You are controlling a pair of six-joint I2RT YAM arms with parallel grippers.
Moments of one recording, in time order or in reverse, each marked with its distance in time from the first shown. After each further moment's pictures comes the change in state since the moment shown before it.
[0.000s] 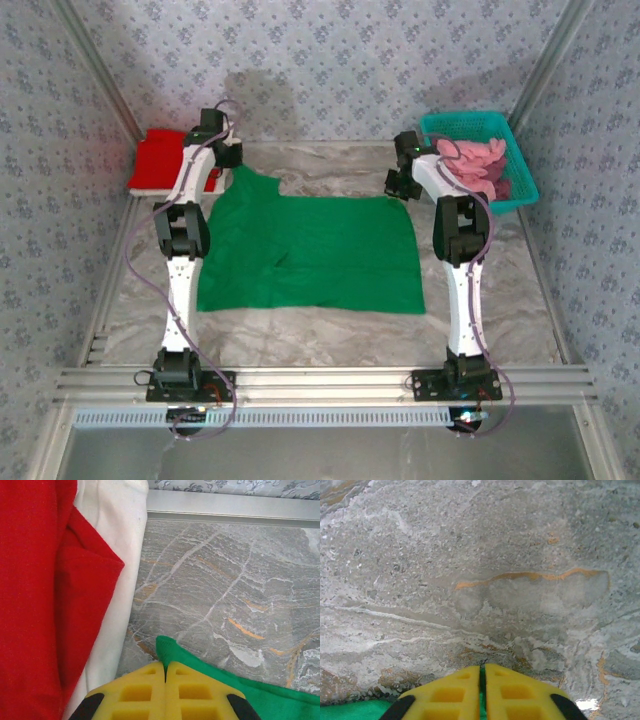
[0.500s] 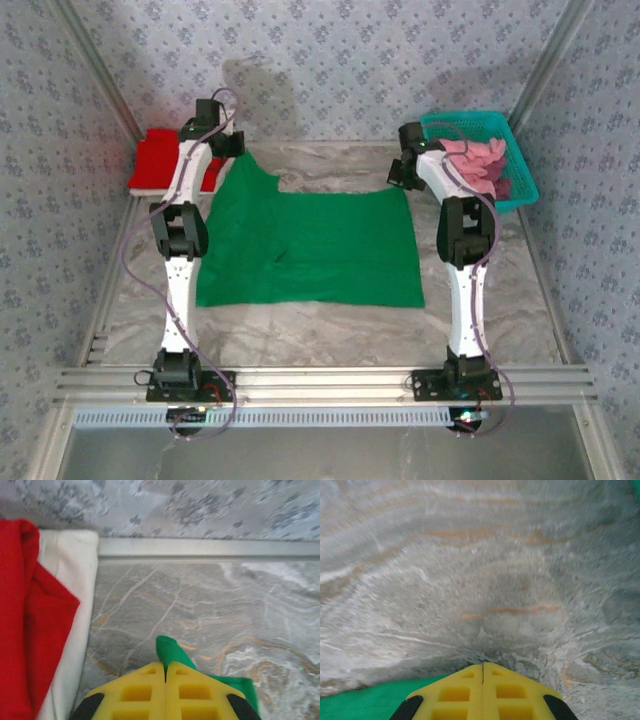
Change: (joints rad) left arm 0.000 -0.054 0.026 0.034 0.156 -0.003; right arm -0.013 -0.072 -0.005 0.063 0.057 0.003
